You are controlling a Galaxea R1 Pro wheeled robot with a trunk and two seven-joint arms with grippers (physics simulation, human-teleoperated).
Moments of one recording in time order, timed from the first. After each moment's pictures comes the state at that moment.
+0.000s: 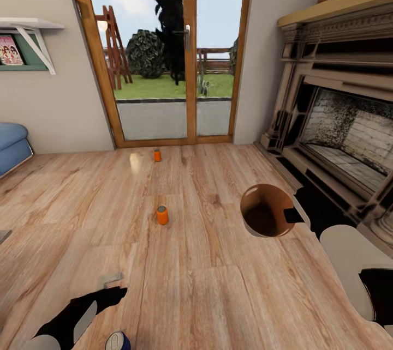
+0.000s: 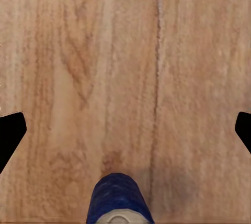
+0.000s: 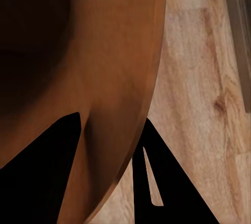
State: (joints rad) left arm -0.53 0.16 -0.06 -0.41 0.30 0.23 -0.06; right arm -1.05 -0.21 0.10 -0.53 0.03 0.98 -0.04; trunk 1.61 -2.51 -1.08
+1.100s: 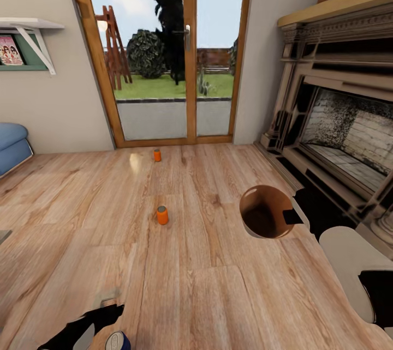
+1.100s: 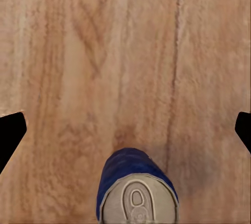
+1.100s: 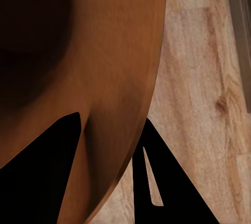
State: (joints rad) left arm -0.51 0.14 -0.06 -0.24 0.30 0.06 -0.05; right arm -1.04 -0.21 0.10 -0.53 0.02 0.97 -0.04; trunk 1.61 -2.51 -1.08
